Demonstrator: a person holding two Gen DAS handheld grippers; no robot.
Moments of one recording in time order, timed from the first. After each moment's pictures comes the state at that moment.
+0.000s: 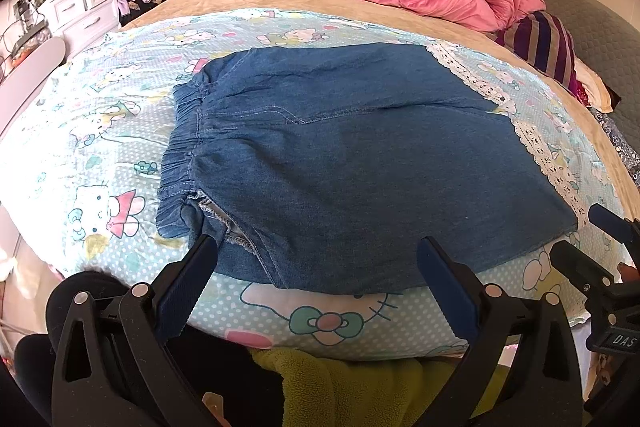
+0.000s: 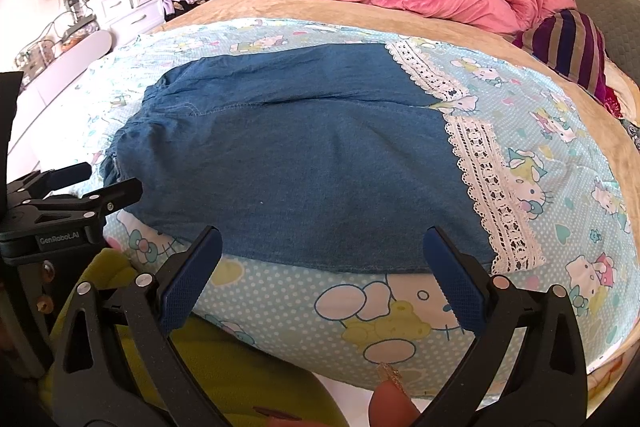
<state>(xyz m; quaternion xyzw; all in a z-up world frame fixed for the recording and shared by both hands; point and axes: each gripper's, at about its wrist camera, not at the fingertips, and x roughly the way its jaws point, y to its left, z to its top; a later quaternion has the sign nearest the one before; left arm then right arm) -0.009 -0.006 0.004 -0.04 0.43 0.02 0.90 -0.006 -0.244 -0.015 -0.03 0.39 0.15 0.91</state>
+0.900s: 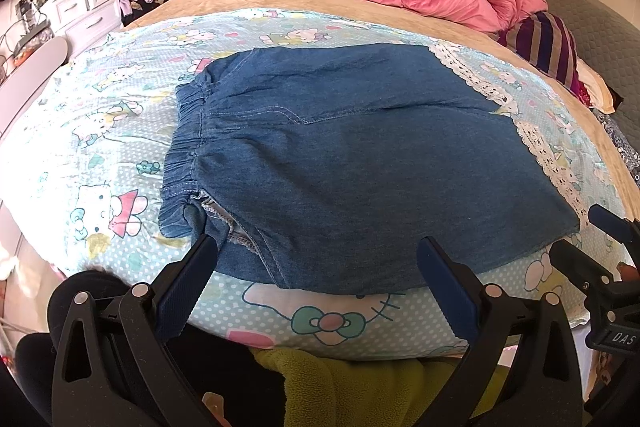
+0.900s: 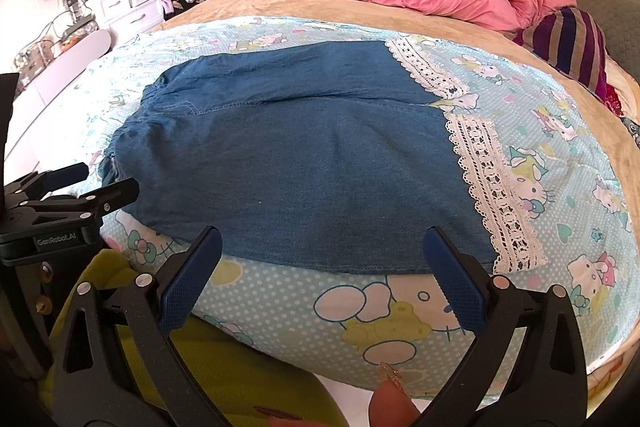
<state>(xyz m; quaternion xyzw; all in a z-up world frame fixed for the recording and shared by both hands) -0.008 -0.002 0.005 -0.04 0.43 0.03 0.90 -0.005 -0.244 -0.017 -0.03 0.39 0.15 0.91</state>
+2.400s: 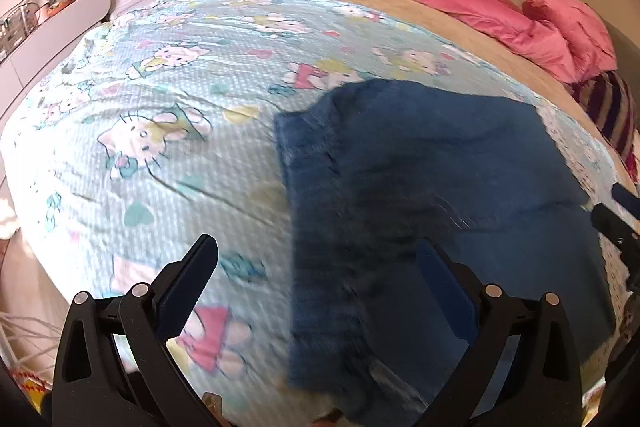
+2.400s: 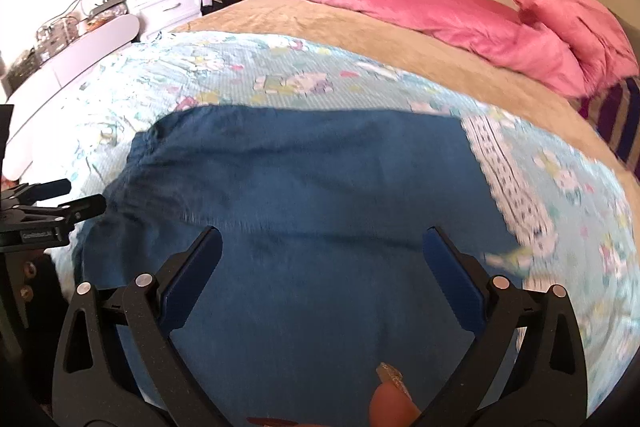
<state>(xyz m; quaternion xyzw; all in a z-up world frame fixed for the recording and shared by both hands) 0.102 0.132 -0.009 -0.11 0.45 0.12 0.88 0.155 -0.151 0.006 -0.10 0.36 0.23 0.90</state>
